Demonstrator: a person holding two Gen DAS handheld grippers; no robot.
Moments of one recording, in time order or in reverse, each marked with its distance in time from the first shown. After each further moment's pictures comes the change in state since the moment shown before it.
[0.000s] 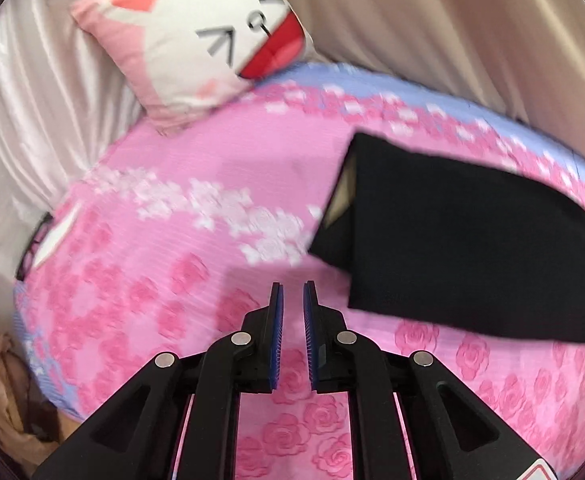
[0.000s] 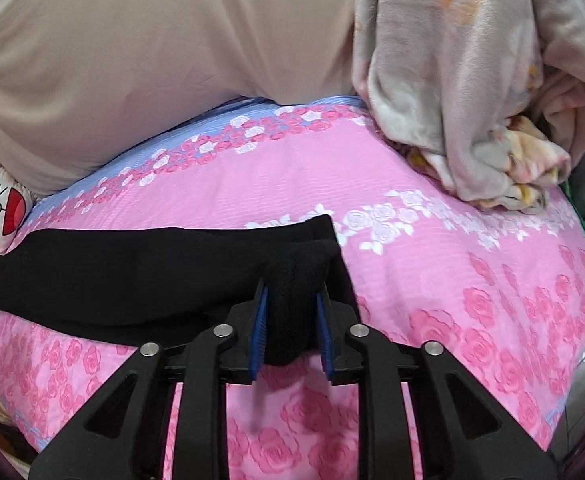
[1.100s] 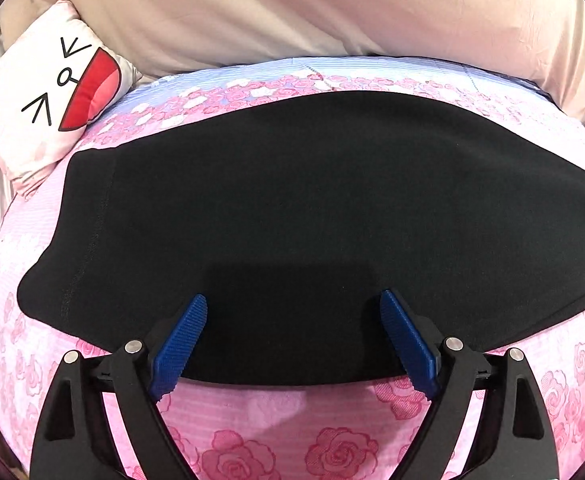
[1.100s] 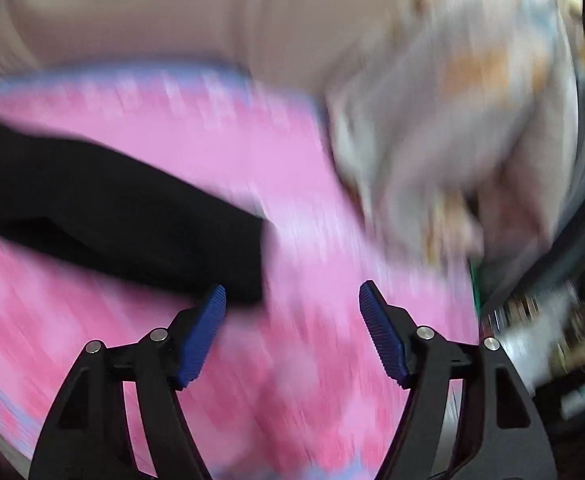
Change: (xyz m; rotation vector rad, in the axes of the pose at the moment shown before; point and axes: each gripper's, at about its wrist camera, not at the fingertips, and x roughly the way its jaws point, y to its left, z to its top) left arm 0.035 -0.234 -0.044 0.273 -0.014 -0.167; right arm -0.014 -0.002 -0.025 -0.317 0.173 -0.436
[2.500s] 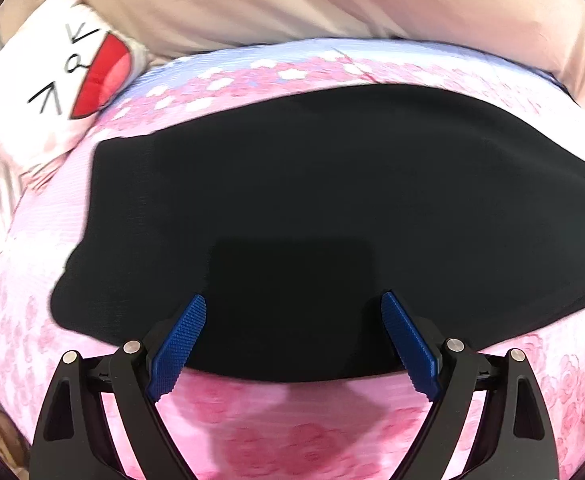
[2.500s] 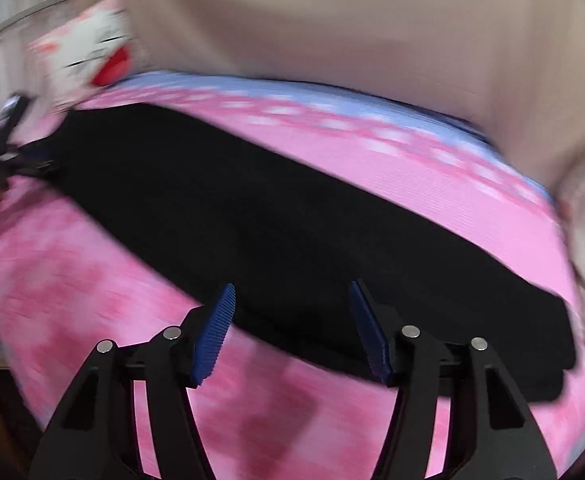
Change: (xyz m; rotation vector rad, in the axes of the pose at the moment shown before) left arm -0.006 0.045 0.014 -0.002 0.093 0.042; right arm -0.084 0.304 0.072 -0.339 -0.210 0.600
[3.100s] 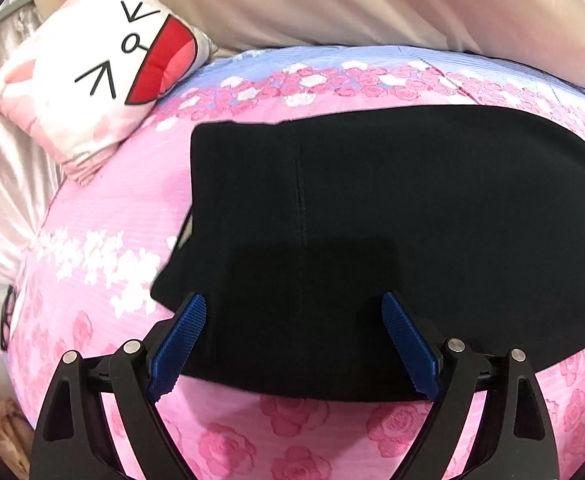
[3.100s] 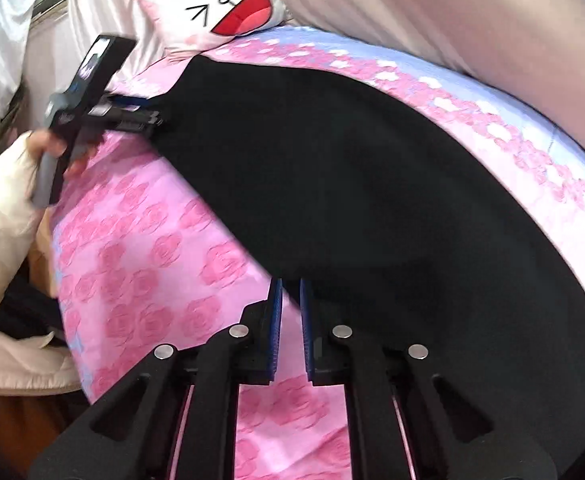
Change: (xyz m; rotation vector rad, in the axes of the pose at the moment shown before) left arm 0.018 0.080 0.008 -0.016 -0.021 0.112; right arm 0.063 0.115 0.053 -0.122 0.146 0.293
